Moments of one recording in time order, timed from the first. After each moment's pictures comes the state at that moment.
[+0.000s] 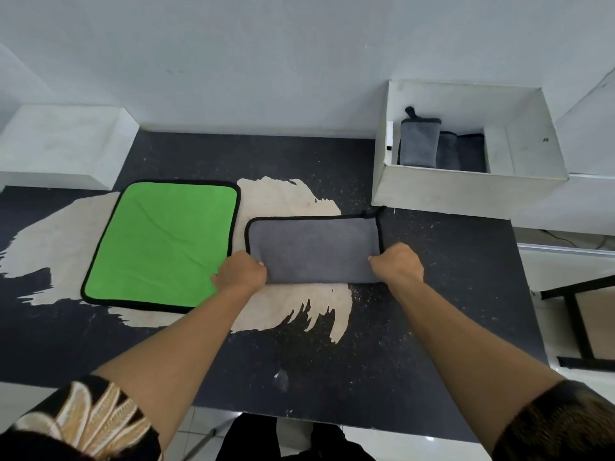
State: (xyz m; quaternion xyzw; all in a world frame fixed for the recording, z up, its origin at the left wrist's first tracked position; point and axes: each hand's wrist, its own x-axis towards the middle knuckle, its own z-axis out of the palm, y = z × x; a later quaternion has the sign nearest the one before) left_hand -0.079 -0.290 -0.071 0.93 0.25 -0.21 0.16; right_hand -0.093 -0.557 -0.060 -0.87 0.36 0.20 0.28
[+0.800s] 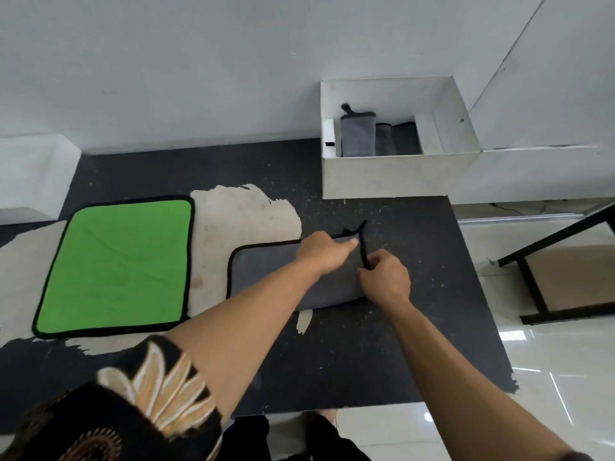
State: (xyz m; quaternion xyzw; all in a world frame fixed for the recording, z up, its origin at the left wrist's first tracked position) left_hand -0.096 -0.481 -0.011 0.87 0.05 -0.35 0.35; right_hand -0.173 -0.592 -0.043 -0.86 0.35 0.10 0.37
